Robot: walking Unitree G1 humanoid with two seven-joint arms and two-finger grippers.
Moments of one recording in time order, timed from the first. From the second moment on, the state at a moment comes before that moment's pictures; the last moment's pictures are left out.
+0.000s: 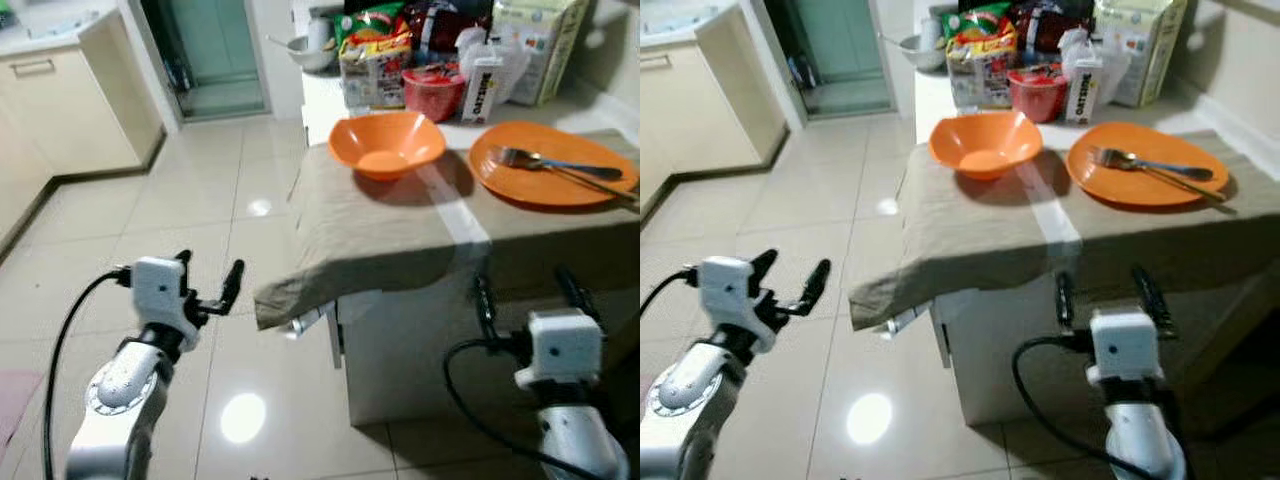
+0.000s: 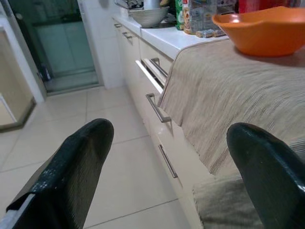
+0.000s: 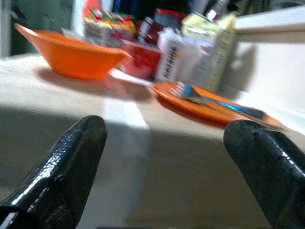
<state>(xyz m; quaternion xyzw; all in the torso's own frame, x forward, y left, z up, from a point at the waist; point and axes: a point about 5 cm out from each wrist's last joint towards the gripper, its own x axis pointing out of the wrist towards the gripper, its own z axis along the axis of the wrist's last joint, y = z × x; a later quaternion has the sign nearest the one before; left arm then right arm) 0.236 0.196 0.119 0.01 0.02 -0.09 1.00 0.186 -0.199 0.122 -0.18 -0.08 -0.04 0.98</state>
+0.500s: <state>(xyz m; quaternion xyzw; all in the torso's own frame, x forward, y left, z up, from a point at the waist) 0.231 0.173 0.144 -0.04 -0.01 -0.11 0.99 0.184 -0.187 0.133 -0.16 -0.09 0.01 0.98</state>
